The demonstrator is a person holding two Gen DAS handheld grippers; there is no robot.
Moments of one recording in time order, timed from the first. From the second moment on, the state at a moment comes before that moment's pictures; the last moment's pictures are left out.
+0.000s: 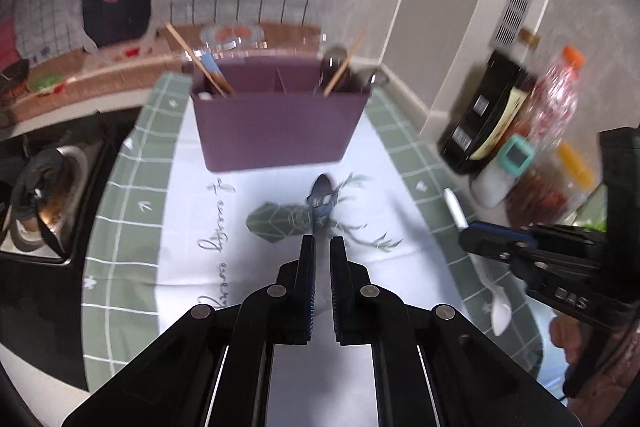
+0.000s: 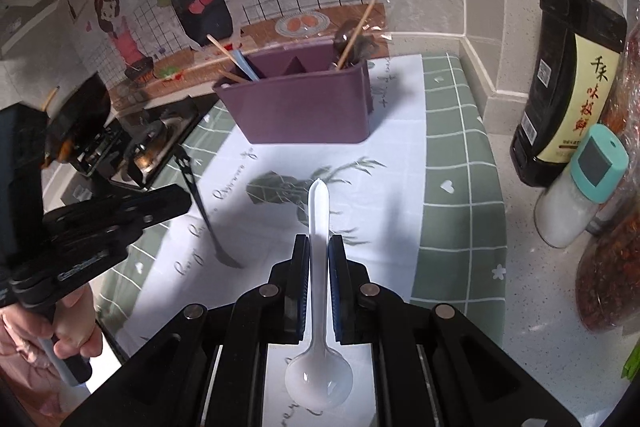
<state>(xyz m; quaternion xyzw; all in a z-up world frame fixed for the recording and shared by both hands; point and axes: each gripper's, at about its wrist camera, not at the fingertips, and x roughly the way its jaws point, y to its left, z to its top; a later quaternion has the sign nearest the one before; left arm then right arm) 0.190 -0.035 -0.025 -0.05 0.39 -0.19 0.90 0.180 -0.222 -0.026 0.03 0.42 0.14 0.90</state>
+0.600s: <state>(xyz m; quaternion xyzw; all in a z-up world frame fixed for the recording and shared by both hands) 0.264 0.000 -0.078 -0.14 0.53 -0.11 0.83 0.199 -0.216 -0.006 0.02 0.40 0.13 0.91</state>
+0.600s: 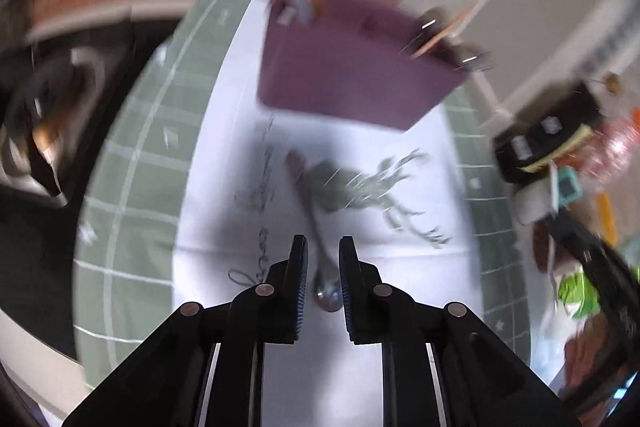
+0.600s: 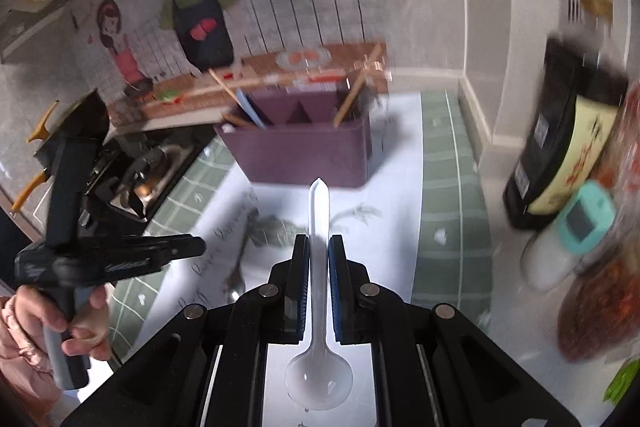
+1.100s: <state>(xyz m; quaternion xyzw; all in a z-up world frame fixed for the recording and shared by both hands) 0.294 -0.065 -0.116 0.03 0.54 -0.06 0.84 0.201 -0.229 -0.039 0.03 0.43 0.11 0.89</state>
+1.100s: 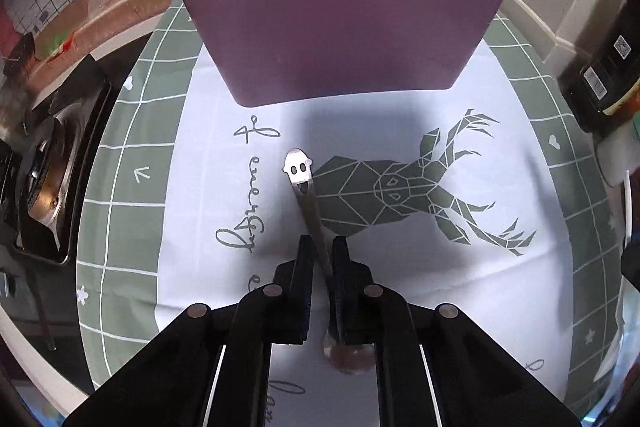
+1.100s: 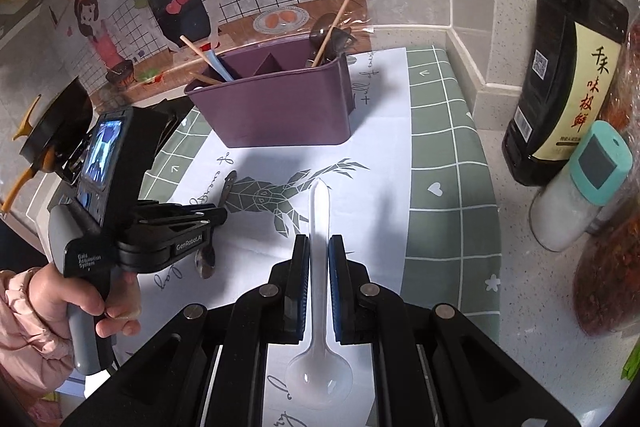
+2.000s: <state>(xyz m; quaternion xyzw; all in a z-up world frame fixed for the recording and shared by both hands) 0.254 0.008 0.007 -0.09 0.36 -0.12 0.92 0.216 -0.219 0.007 0.05 0.37 0.14 0.92</state>
